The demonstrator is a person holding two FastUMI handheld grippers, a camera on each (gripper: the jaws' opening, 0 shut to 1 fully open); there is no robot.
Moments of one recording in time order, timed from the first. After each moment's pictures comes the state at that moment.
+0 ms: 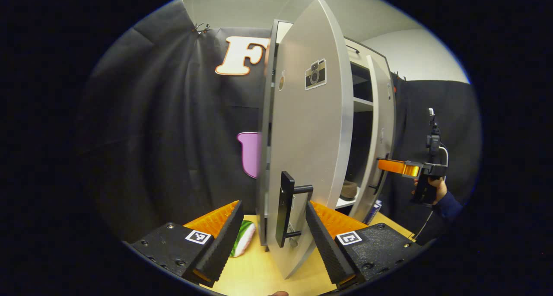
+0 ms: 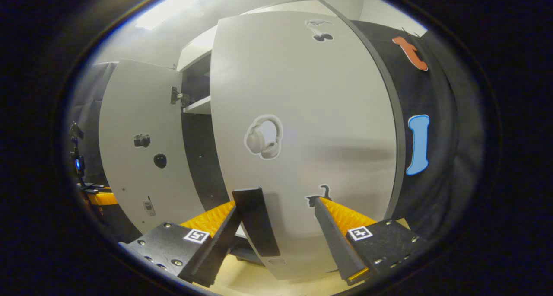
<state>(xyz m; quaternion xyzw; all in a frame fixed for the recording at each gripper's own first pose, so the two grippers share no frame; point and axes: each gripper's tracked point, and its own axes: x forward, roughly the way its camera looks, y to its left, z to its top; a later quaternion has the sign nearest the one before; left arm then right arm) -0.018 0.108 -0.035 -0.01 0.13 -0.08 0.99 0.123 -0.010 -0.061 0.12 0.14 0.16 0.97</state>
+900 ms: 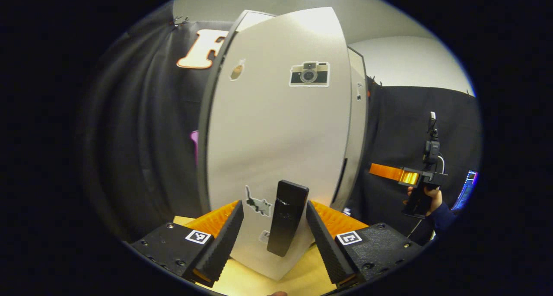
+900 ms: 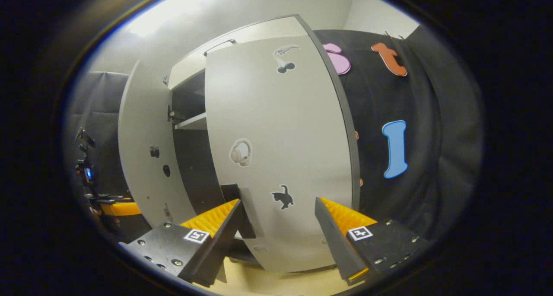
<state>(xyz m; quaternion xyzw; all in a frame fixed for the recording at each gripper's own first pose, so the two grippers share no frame) 0.025 -0.004 -0.048 -0.04 0.12 -0.19 0.97 0.083 -0.085 -0.042 0.12 0.12 0.11 0.98</state>
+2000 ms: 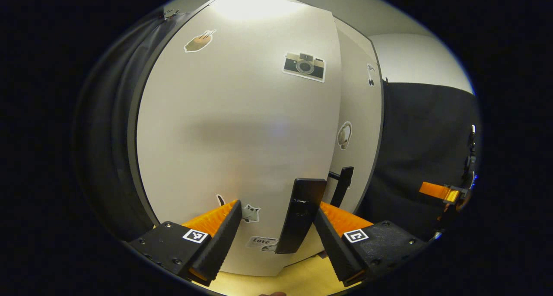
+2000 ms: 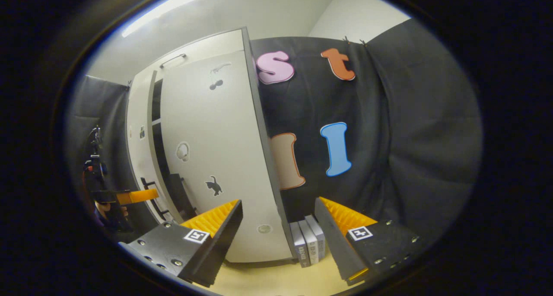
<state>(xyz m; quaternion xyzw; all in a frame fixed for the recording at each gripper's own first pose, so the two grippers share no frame) 0.112 -0.052 -0.070 -0.03 0.13 -0.16 0.98 0.034 -0.217 -0.062 0.12 0.13 -0.03 0.98</state>
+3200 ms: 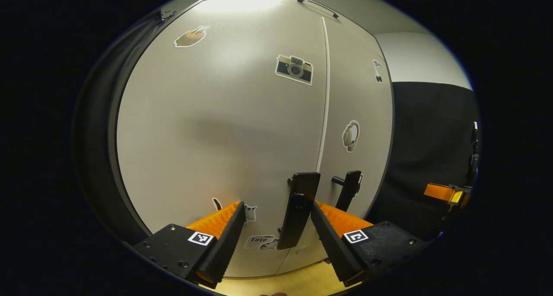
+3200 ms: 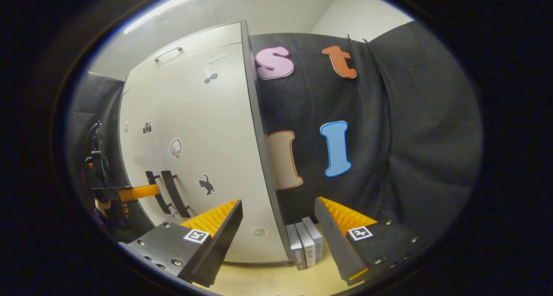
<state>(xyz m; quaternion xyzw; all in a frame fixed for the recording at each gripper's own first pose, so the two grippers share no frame) 0.136 -0.058 -0.074 -0.04 0.11 -0.15 0.98 0.056 -0.213 -0.074 0.11 0.14 -0.03 0.98</state>
